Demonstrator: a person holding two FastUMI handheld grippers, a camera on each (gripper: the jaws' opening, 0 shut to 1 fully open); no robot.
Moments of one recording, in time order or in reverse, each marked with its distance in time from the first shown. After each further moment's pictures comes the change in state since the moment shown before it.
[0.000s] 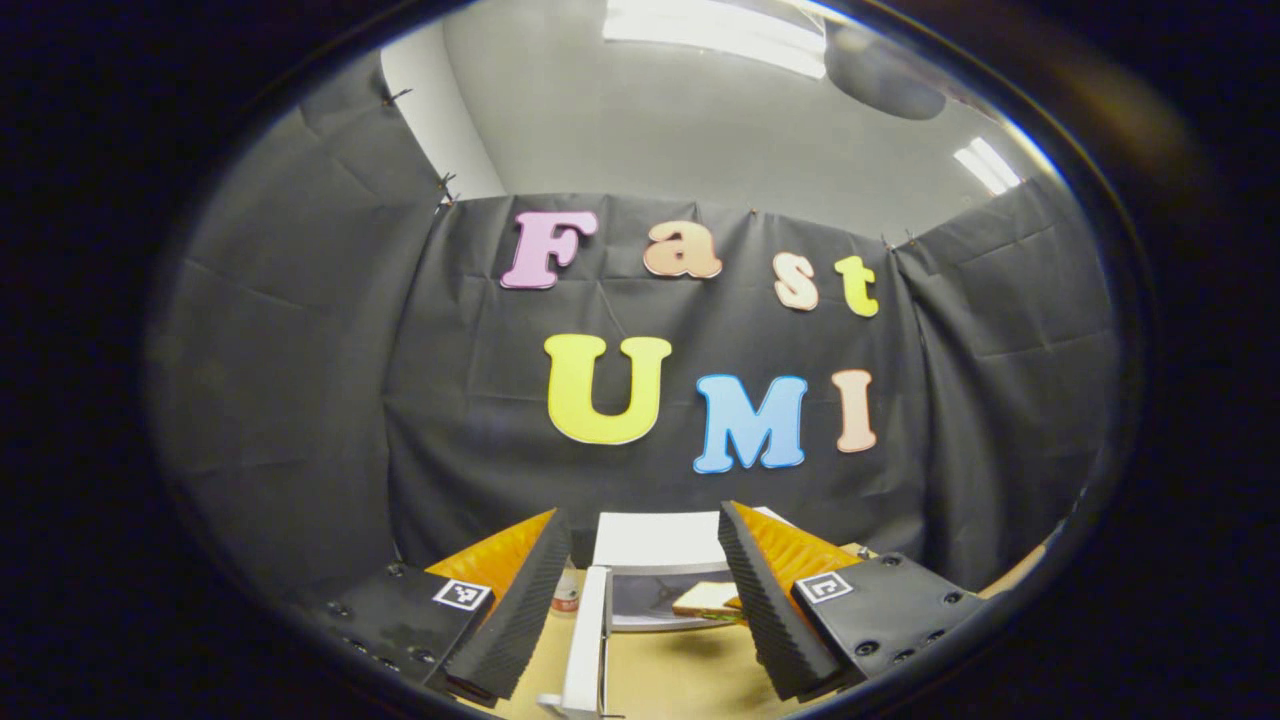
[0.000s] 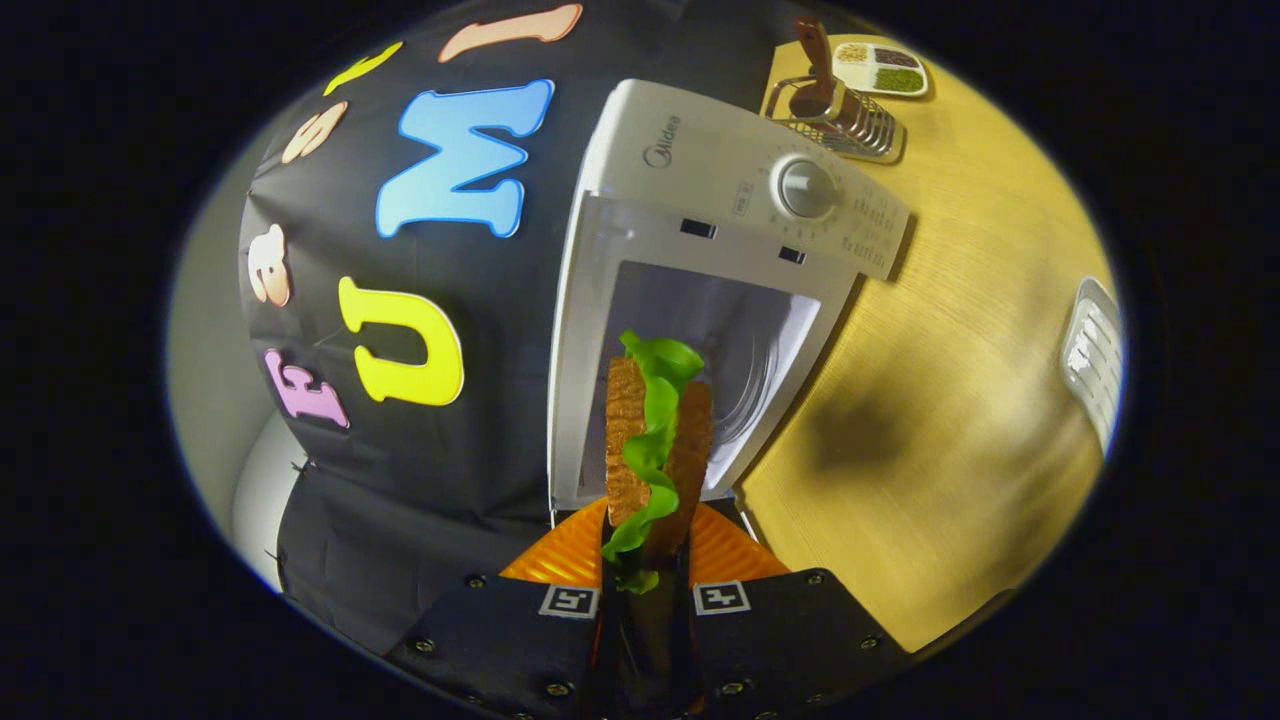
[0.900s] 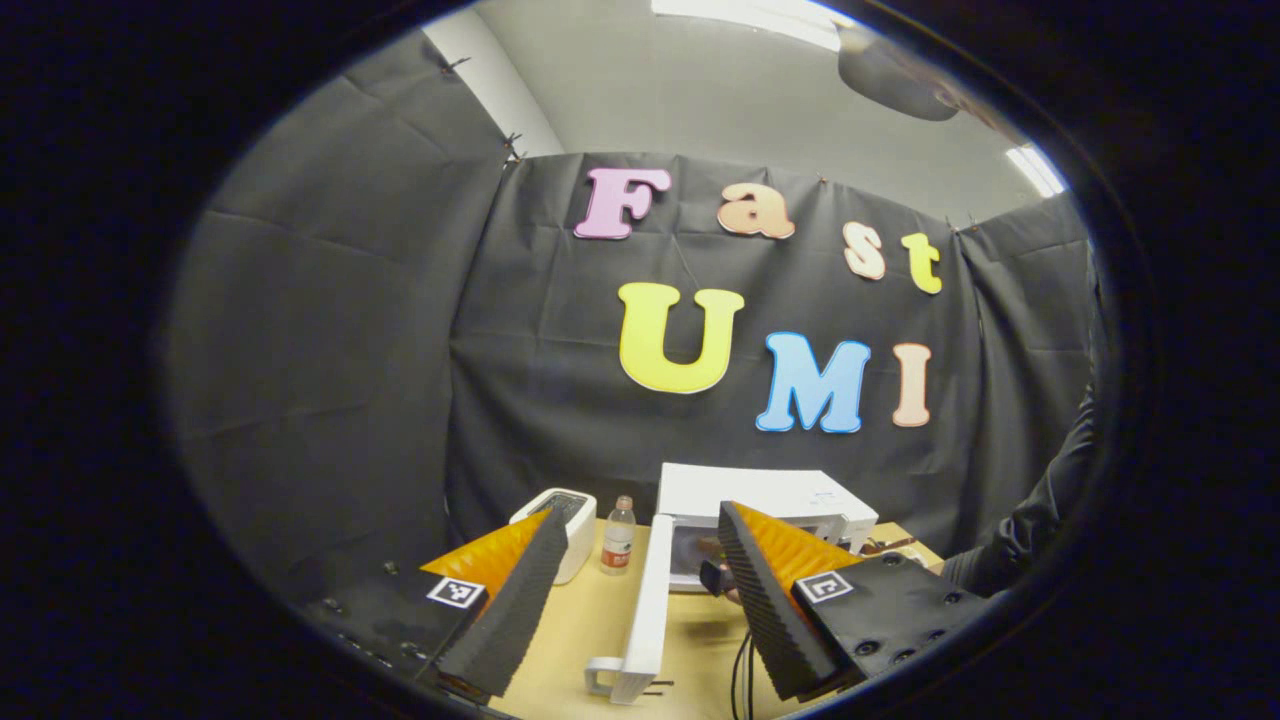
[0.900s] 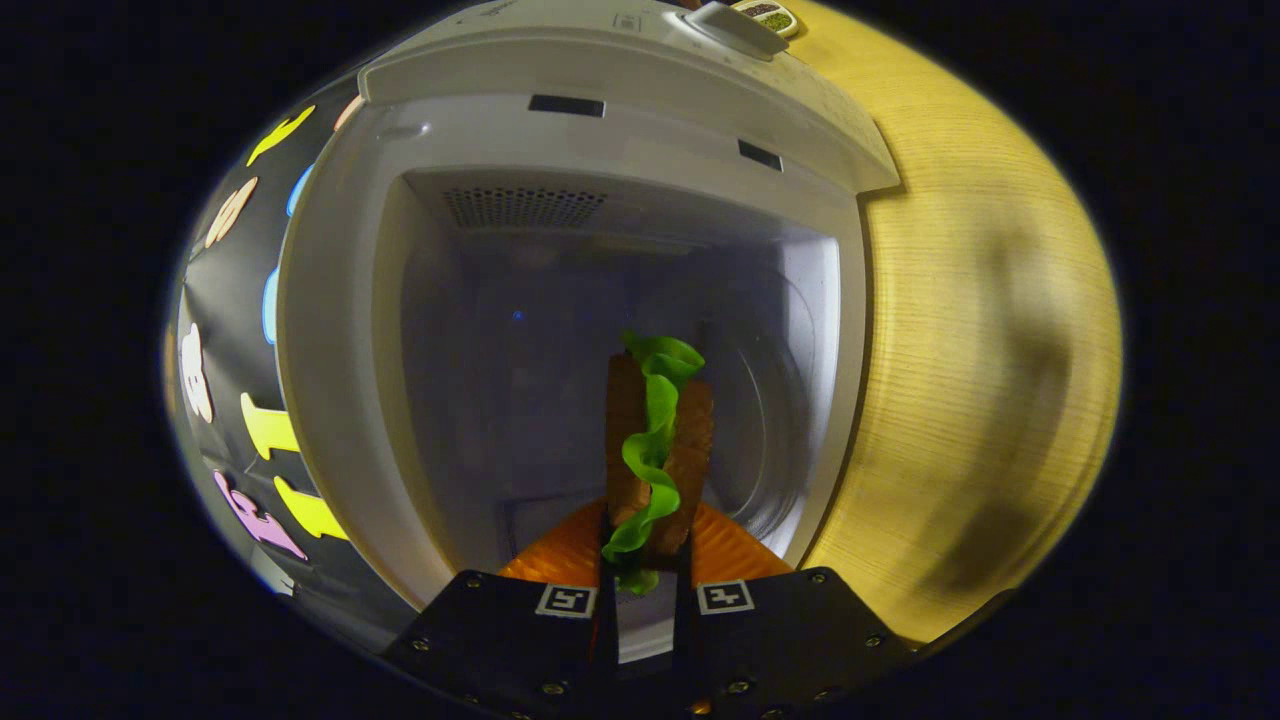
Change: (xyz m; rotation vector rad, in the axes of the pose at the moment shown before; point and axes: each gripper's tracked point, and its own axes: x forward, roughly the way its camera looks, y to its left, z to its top) left arm -0.028 0.069 -0.047 -0.067 0.120 0.163; right arm 0.160 -0.018 0.035 0.241 -0.330 -0.125
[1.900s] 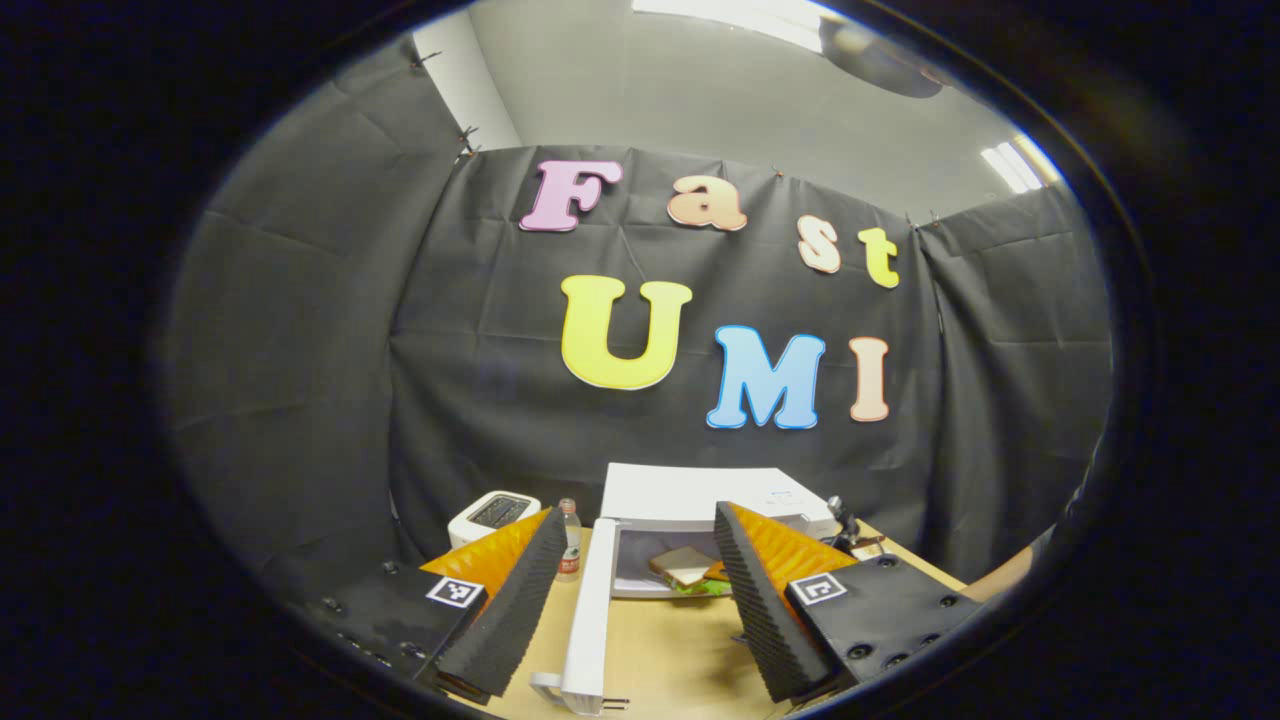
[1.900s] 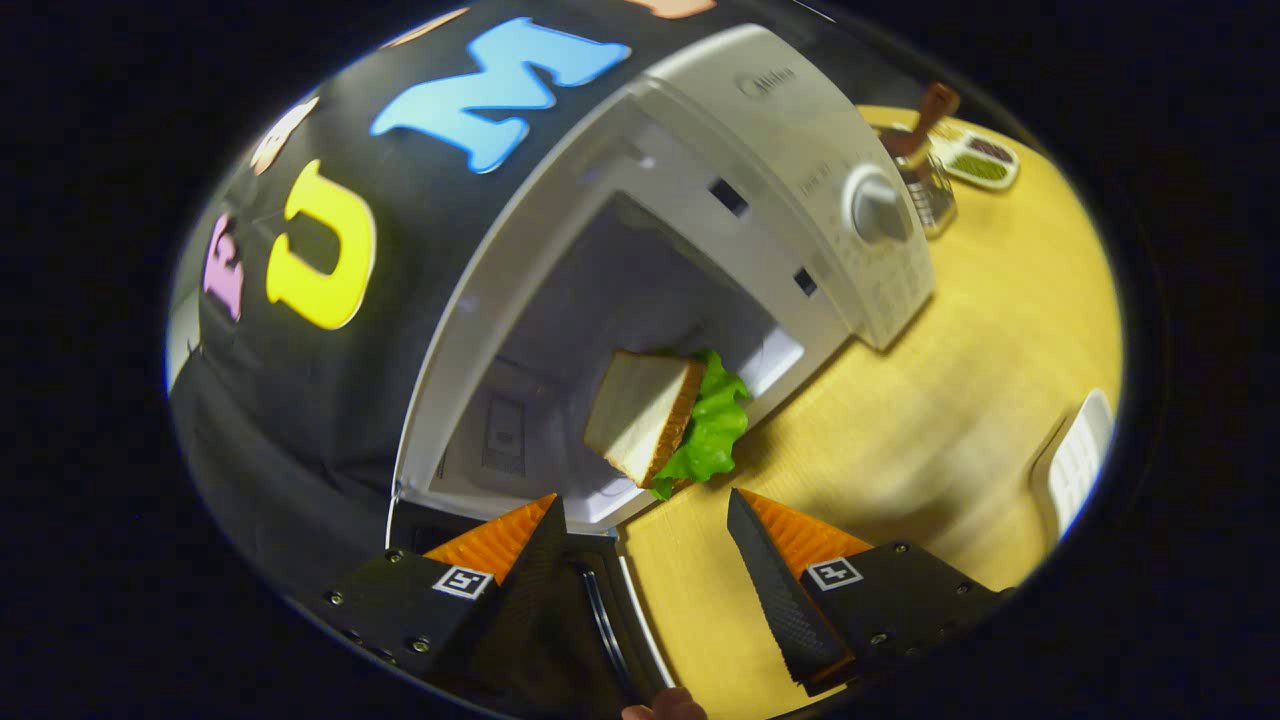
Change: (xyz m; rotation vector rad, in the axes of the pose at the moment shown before) left arm 0.037 -0.059 -0.017 0.020 0.000 -0.146; right arm -0.128 -0.031 0.030 -0.804 0.198 -0.037
